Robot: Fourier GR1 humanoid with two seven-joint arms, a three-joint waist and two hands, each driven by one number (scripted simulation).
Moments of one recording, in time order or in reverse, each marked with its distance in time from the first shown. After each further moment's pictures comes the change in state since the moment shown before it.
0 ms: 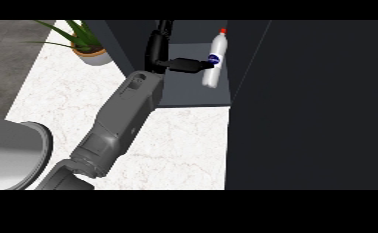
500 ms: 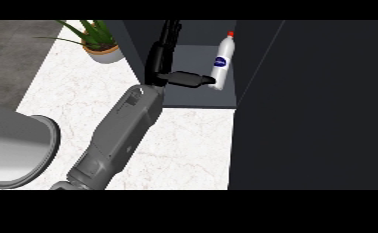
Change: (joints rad) left arm 0.178 0.002 -0.129 -0.273 0.103 -0.068 0.089; right arm 0.004 0.008 -0.001 0.003 0.006 -0.021 0.006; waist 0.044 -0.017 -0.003
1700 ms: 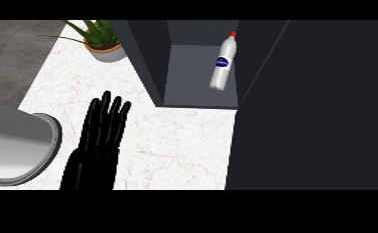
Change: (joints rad) left arm 0.961 0.229 -0.298 -1.307 0.020 0.110 0.283; right arm 0.037 -0.143 0.113 -0.105 0.144 0.091 0.041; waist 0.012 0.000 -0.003
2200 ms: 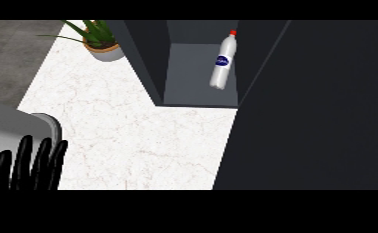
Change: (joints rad) left arm 0.369 0.160 0.100 -0.291 0.071 -0.079 -0.088; right arm -0.043 -0.044 0.139 -0.067 0.130 0.018 0.103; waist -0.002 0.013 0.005
